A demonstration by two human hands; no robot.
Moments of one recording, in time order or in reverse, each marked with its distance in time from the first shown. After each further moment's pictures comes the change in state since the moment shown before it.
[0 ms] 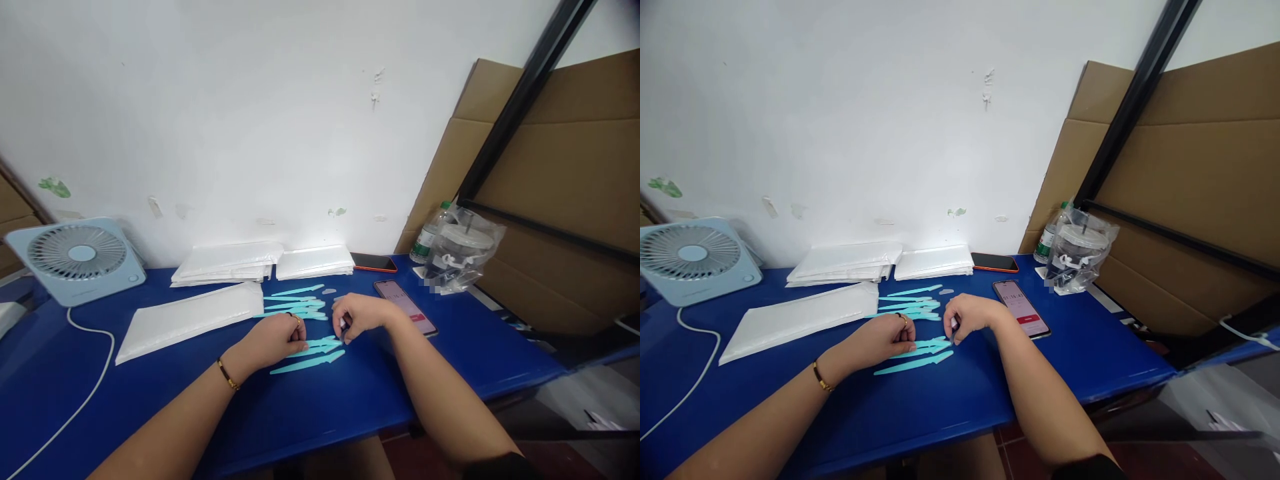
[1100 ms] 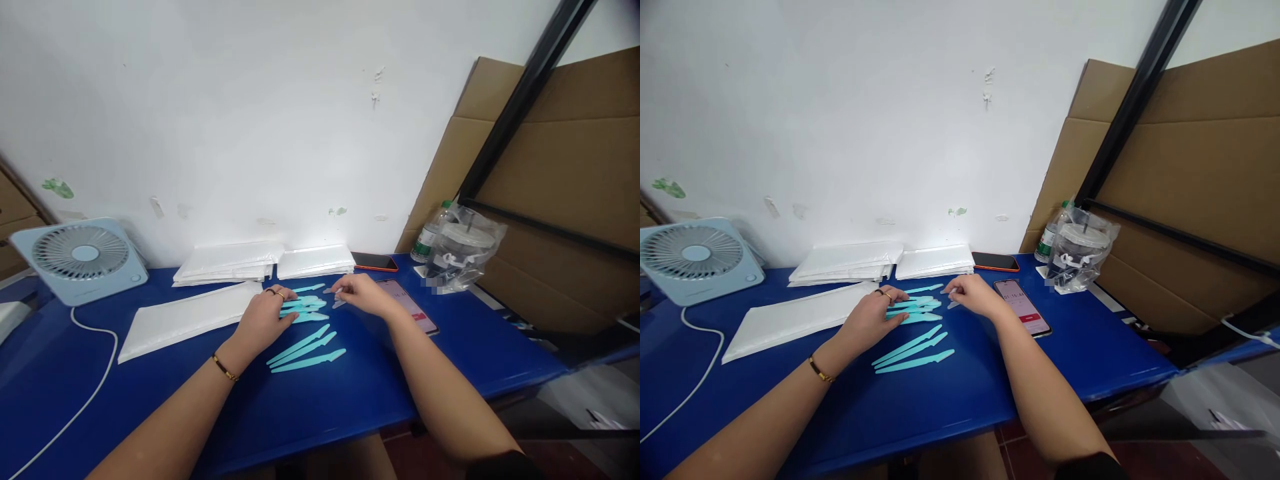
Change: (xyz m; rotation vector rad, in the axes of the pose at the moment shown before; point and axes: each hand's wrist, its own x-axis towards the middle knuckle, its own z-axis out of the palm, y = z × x) left_hand 0.003 -0.009 -0.015 0.183 0.383 -0.095; right_hand 0.005 0.014 0.001 0.071 0.576 0.158
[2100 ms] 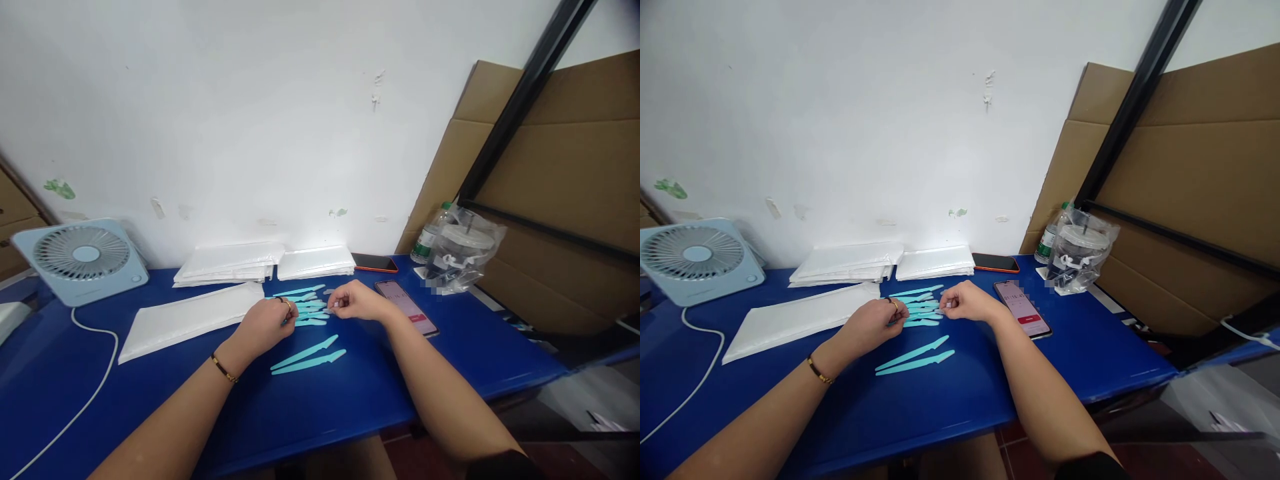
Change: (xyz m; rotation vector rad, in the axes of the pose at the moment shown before) left_hand -0.001 0.005 -0.004 0.171 -0.149 0.124; right_hand -0.002 -0.009 0.007 0.138 -0.196 -0.081
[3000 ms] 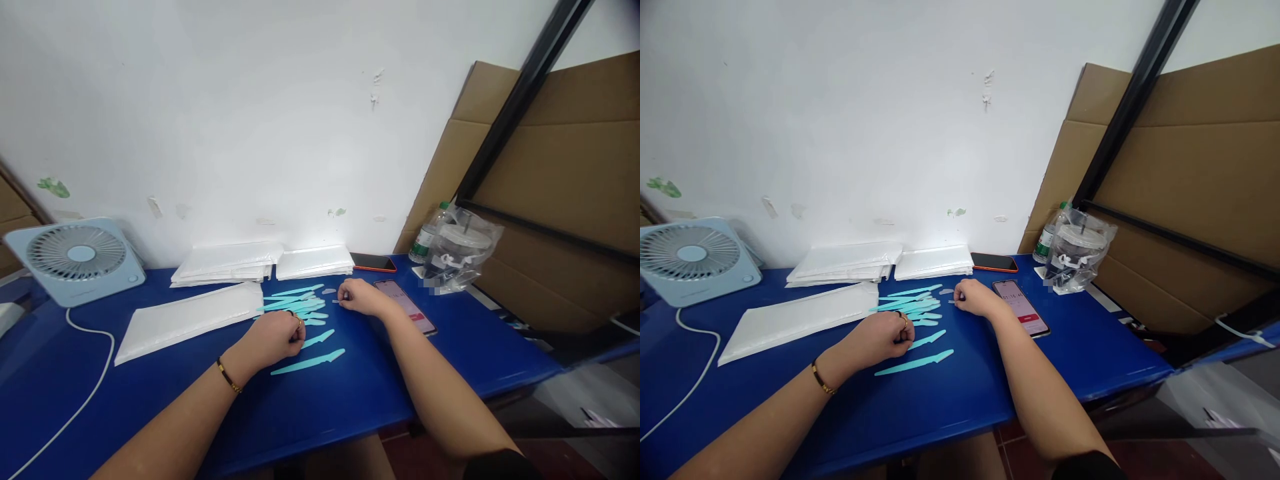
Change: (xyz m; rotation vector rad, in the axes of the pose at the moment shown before) left_hand -0.006 0.013 0.007 -0.154 -0.174 0.068; right_hand 0.003 0.033 -0.008 -0.463 0.082 0.143
